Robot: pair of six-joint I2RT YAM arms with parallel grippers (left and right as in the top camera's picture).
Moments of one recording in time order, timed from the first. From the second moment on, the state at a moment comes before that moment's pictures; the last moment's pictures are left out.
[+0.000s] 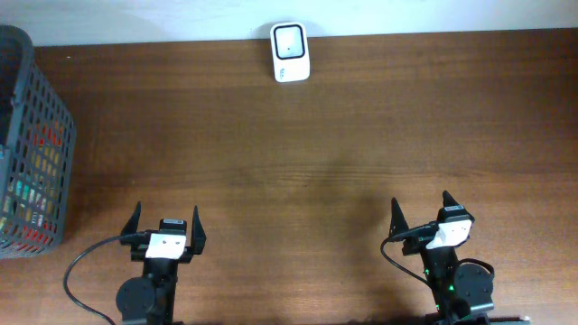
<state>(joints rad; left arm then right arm) 0.06 0.01 0.02 -0.08 0.06 0.33 0.13 0.01 0.01 -0.08 0.01 0.04</state>
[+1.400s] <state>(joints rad) 0.06 0.01 0.02 -0.08 0.06 0.33 0.13 0.01 0.01 -0.08 0.01 0.04</state>
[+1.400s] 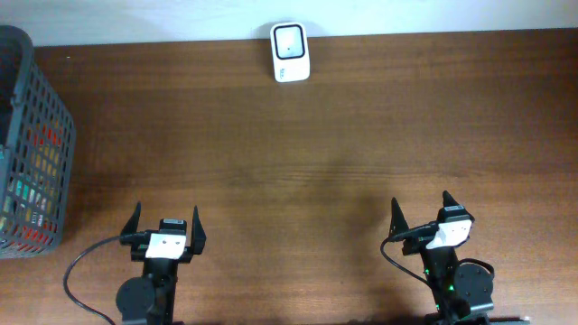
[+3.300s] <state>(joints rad) 0.71 1.94 2.12 -1.13 -0.25 -0.14 0.13 0.01 0.01 -0.08 0.01 0.04</state>
